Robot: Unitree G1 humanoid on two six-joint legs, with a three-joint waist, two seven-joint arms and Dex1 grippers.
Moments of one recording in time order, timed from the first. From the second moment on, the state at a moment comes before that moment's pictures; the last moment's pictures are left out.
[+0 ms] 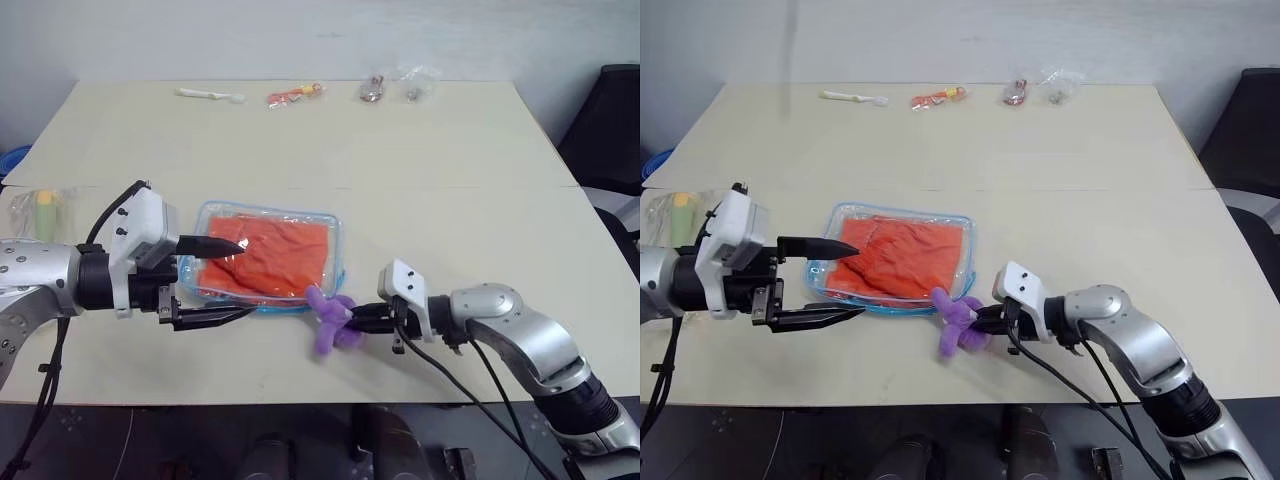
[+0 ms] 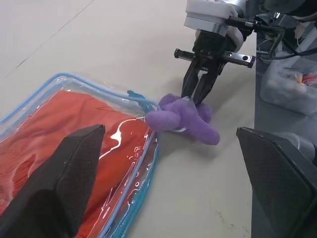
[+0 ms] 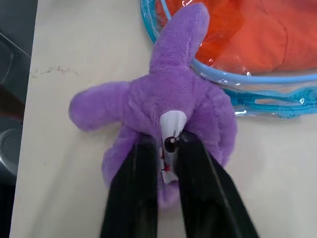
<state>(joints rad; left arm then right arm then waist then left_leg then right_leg) -0.25 1.11 0.33 -0.56 -0.89 0.82 -0.92 -0.37 -0.67 0.28 -0.38 0.41 0.71 0.95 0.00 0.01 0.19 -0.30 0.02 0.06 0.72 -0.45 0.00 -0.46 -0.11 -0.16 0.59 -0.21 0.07</state>
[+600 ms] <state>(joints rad) -0.22 1.08 0.26 -0.56 -0.80 0.75 -0.95 -0.29 -0.79 0.16 -0.50 0.55 0.81 1.02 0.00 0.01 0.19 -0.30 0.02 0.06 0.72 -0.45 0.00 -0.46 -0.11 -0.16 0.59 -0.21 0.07</state>
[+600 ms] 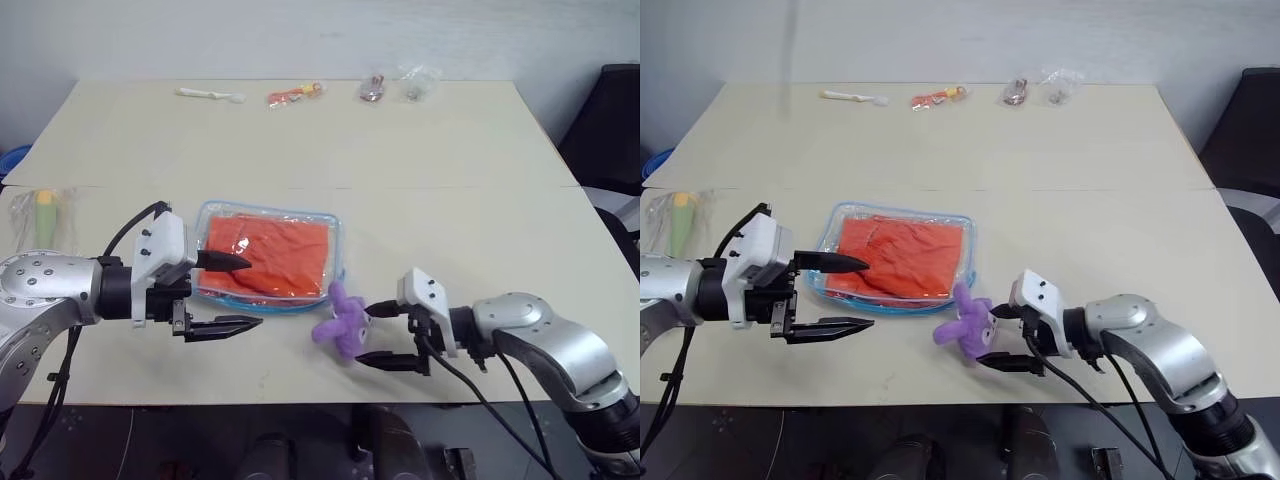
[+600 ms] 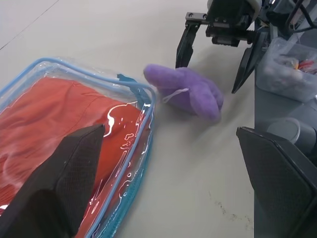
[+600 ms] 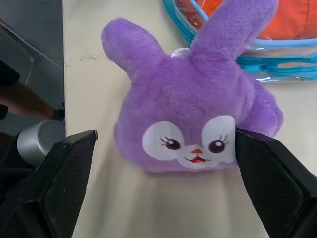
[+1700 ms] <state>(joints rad) -0.22 1.07 0.26 -0.58 -0.78 0.75 -0.95 -0.46 -0.65 0.20 -0.19 0.62 0.94 1.08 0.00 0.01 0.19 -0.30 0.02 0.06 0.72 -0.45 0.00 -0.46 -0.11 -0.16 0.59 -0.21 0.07</state>
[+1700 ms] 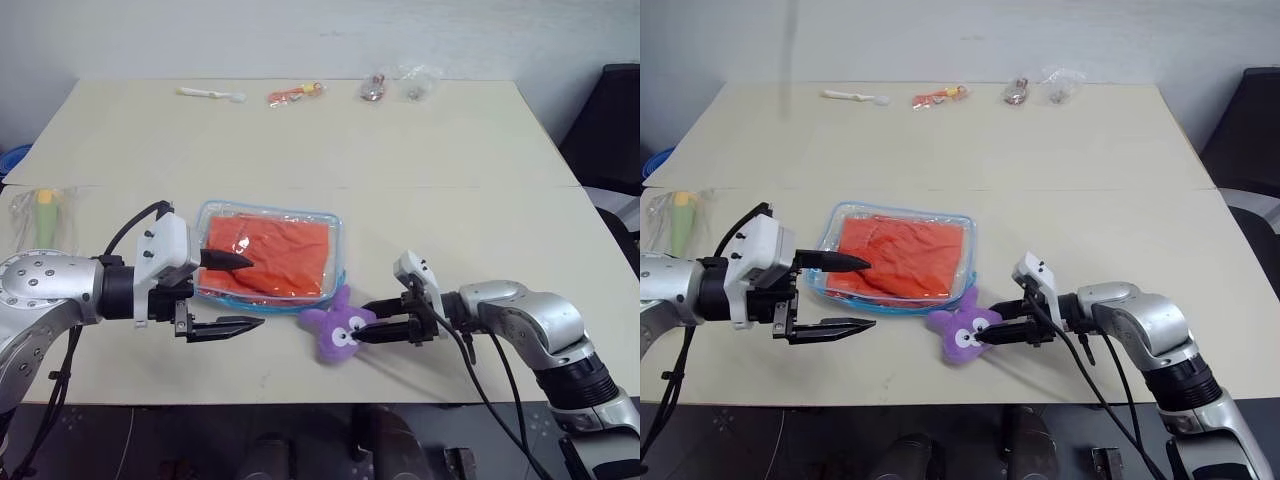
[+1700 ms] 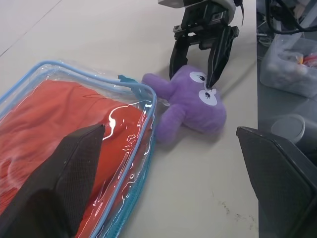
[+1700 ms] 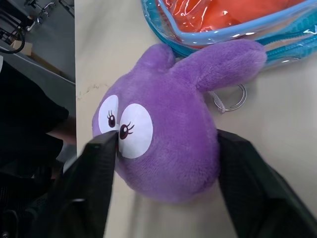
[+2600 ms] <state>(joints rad) -0.23 1.06 0.25 -0.58 -0.77 0.75 -0.94 -0.53 -0.79 0.23 -0.35 0.29 0.30 1.23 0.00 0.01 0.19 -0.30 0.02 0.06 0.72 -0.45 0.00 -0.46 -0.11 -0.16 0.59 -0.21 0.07</state>
